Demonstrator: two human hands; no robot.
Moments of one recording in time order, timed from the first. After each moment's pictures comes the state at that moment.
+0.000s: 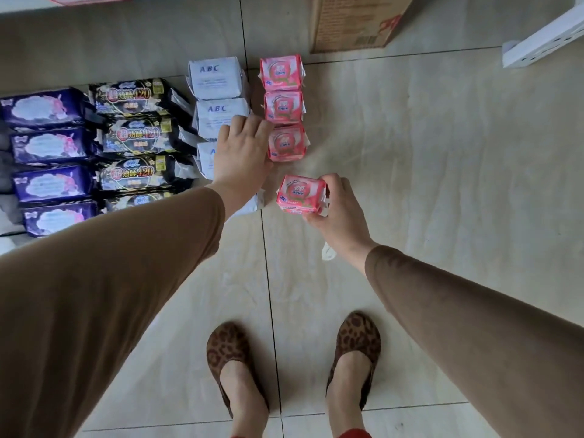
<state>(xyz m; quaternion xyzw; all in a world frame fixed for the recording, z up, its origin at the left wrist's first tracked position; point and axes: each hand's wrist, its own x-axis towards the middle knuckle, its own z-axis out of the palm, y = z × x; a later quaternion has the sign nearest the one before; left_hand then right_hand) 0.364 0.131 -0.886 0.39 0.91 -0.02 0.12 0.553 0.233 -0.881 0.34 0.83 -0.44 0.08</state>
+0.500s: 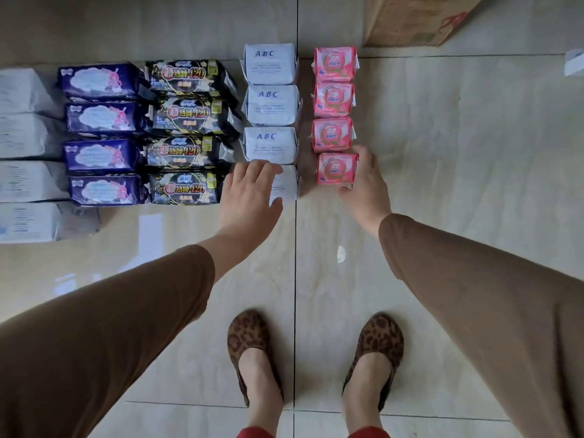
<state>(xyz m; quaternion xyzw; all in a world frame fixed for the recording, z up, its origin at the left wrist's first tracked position) 0.417 0.027 -0.855 0.30 0.93 0.08 0.17 0.504 0.226 -0.906 0.34 0.84 -0.41 0.08</state>
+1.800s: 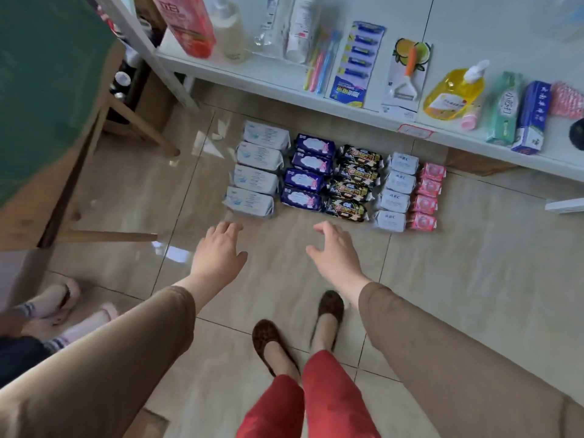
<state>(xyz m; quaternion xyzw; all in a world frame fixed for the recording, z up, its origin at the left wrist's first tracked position) 0.387 -0.405 -0.548 0.09 0.95 0.09 0.27 0.446 -0.167 -0.544 0.19 0.89 -0.36 0.22</state>
